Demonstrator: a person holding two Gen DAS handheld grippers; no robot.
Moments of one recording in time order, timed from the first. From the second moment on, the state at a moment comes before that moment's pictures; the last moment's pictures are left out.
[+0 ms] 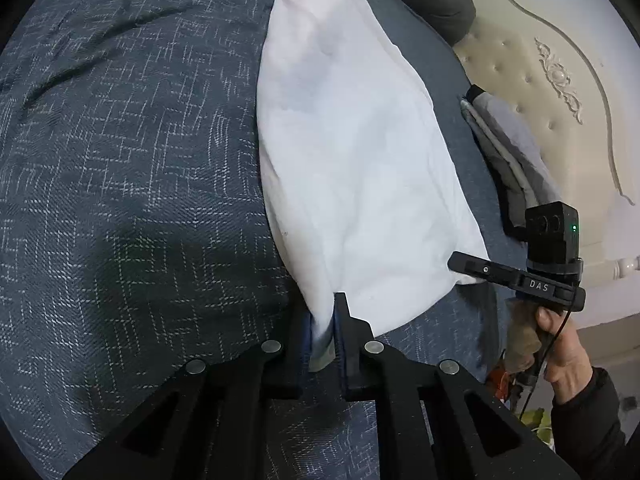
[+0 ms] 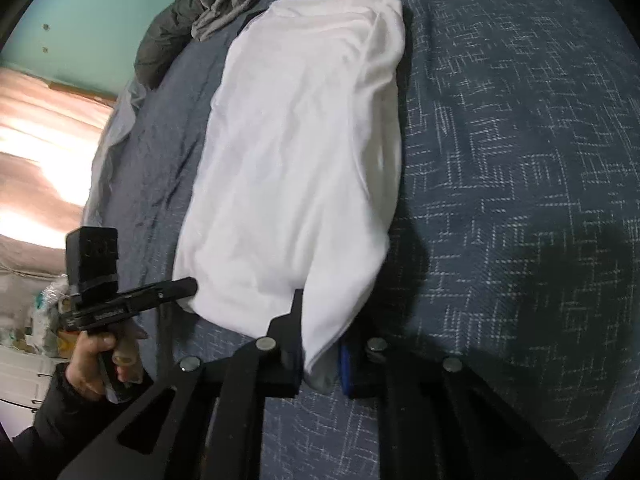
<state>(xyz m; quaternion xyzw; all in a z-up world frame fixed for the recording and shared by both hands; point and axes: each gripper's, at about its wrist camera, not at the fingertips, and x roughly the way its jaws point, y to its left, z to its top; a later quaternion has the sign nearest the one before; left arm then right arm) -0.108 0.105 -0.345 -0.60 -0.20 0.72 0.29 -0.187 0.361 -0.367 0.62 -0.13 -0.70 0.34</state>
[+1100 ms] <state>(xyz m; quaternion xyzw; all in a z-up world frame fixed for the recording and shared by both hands) -0.156 0.142 -0.041 -0.44 -0.16 0.81 0.35 -0.220 0.374 -0.053 0.44 -0.07 -0.80 0.39</state>
